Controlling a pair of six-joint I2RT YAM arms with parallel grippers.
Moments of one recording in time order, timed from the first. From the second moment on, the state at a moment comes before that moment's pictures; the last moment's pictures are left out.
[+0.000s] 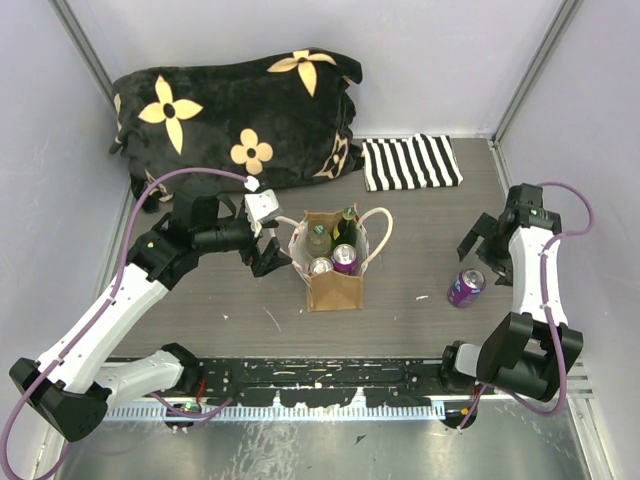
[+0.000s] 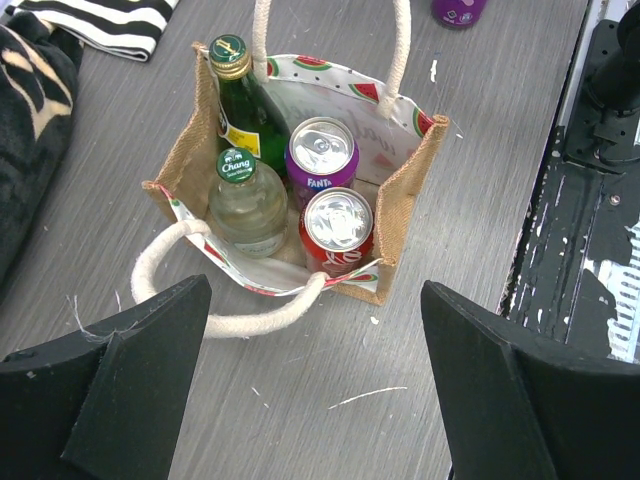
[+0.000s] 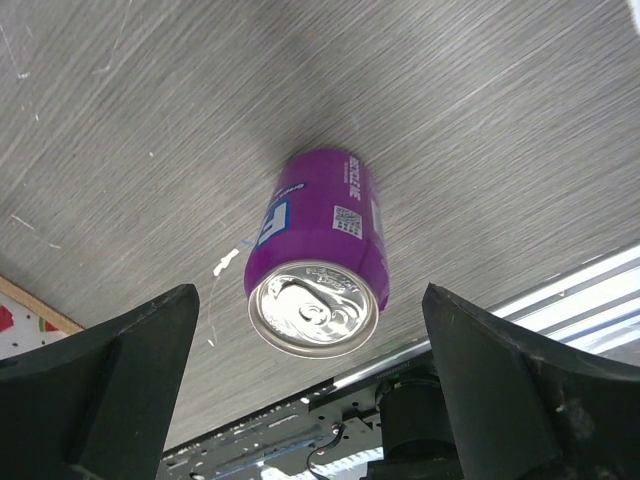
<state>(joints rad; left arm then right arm) -0.59 1.05 1.13 -0.58 0.54 0.31 -0.34 1.26 1.11 -1.08 0.06 0.34</state>
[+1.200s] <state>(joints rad) -0.59 1.05 1.13 -0.58 0.54 0.33 -0.34 1.20 0.94 -1.00 0.00 0.33</state>
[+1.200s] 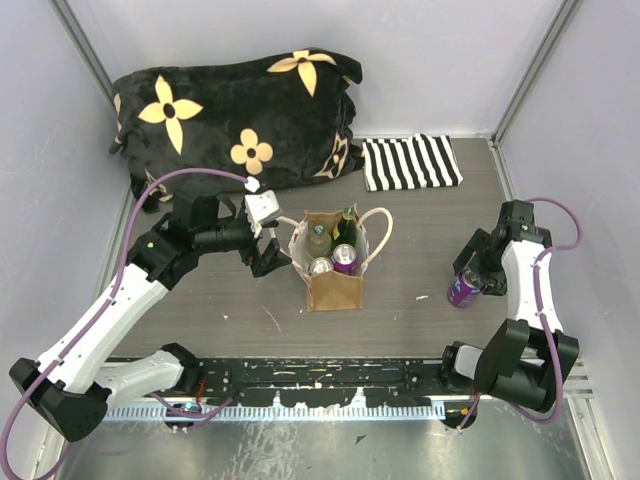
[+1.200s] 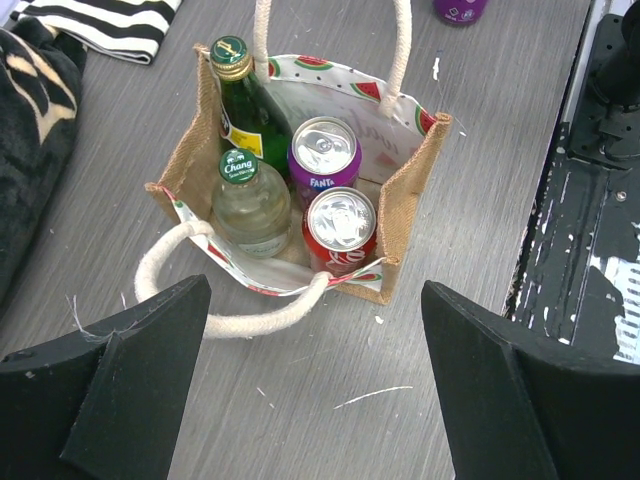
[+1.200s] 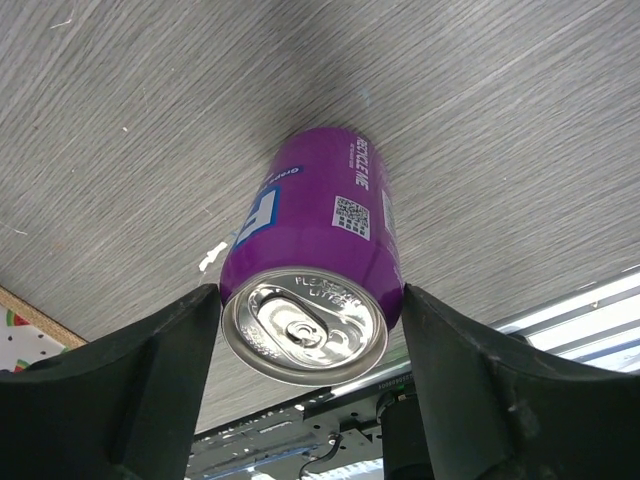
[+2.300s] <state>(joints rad) -0.60 1.05 1.11 -0.59 0.53 0.37 -0.34 1.27 1.18 -1.12 -0.04 0.30</state>
